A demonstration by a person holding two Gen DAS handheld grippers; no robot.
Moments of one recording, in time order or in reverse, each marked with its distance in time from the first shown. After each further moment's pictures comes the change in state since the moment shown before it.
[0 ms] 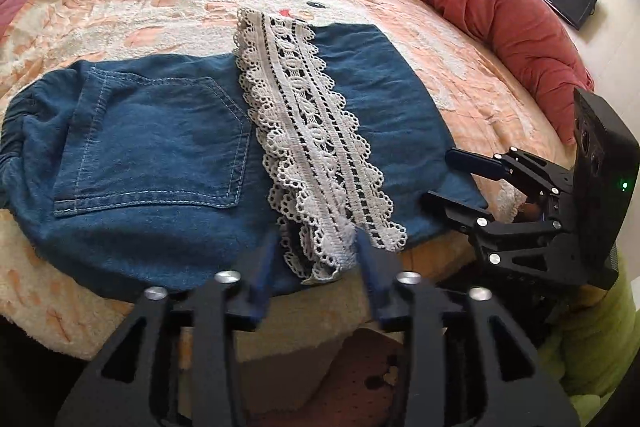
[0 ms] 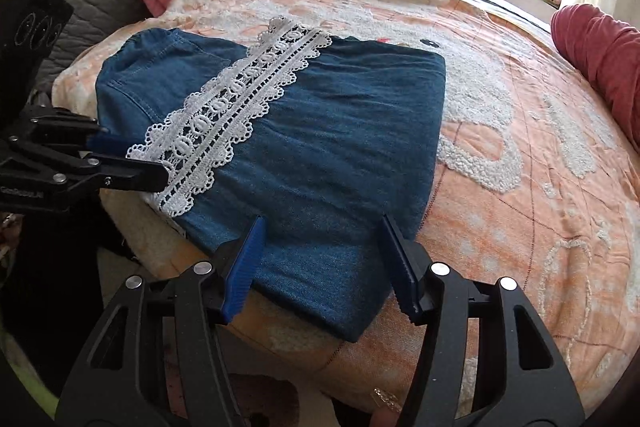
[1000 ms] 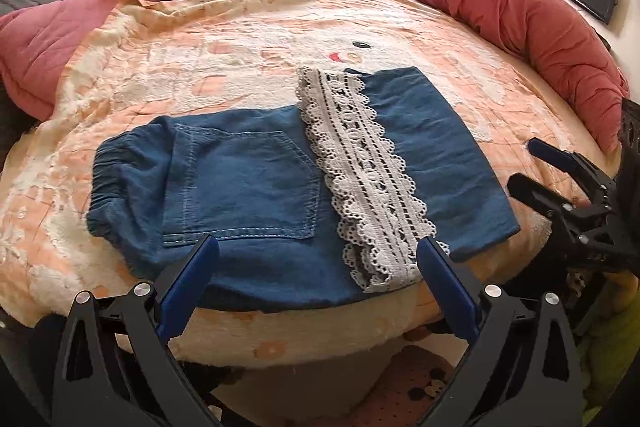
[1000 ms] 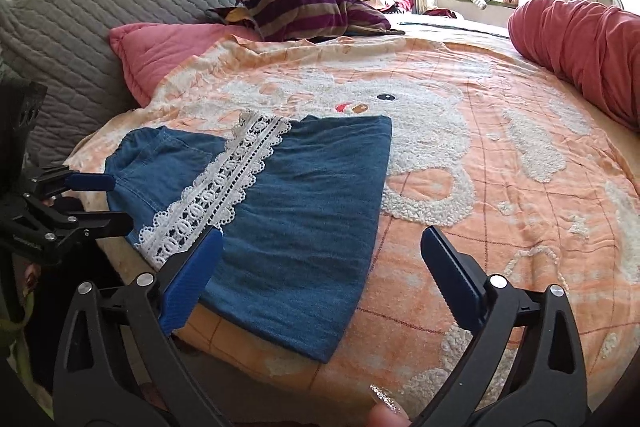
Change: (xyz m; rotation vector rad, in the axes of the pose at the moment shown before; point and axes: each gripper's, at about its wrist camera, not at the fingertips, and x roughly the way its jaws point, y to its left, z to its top) left arm -0.048 0.005 0.009 0.028 -0.096 0.229; right arm -0.044 -0.030 0.008 0.176 -0.232 -0.003
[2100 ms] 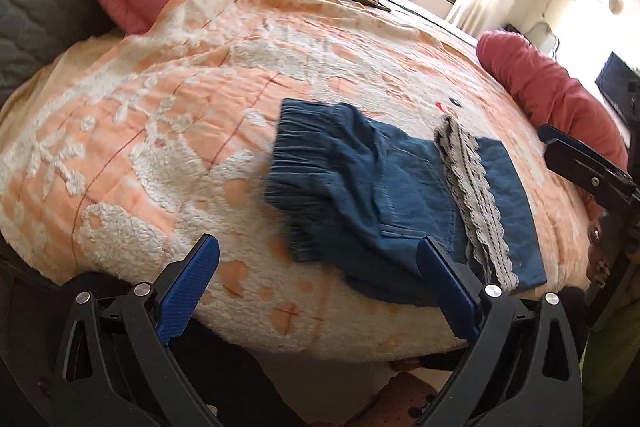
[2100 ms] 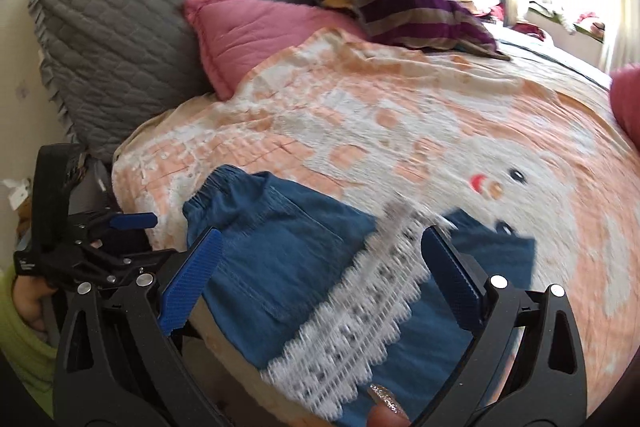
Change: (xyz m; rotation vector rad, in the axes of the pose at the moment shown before) left arm -0.018 0.138 -0.028 -0.345 -0.071 -0.011; right arm 0.060 0.124 0.106 -0.218 0.119 0.229
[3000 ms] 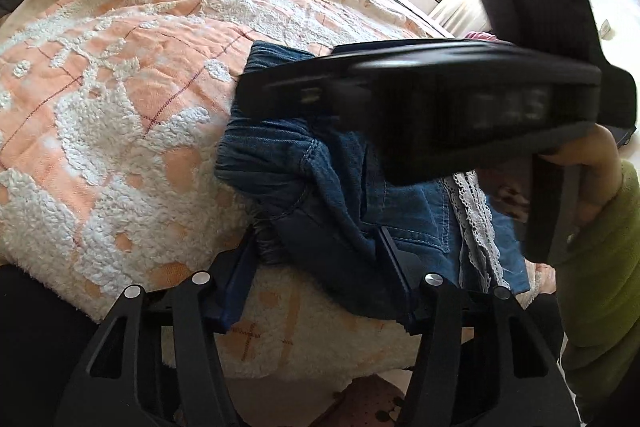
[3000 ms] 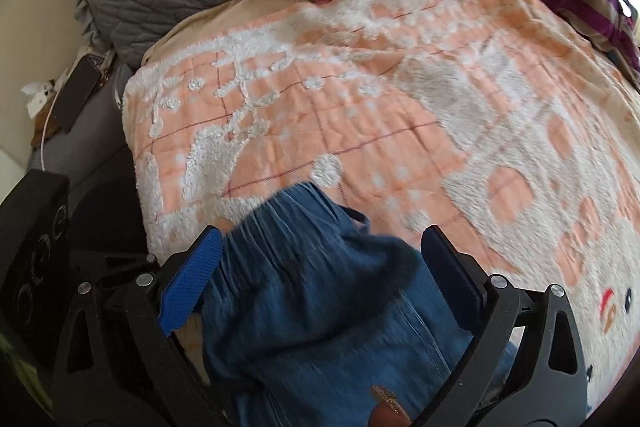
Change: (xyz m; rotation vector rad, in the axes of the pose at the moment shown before) left arm 0.051 0.006 -0.005 -0.072 0.065 -0.160; right arm 0.174 0.088 0.051 -0.286 0.383 0.253
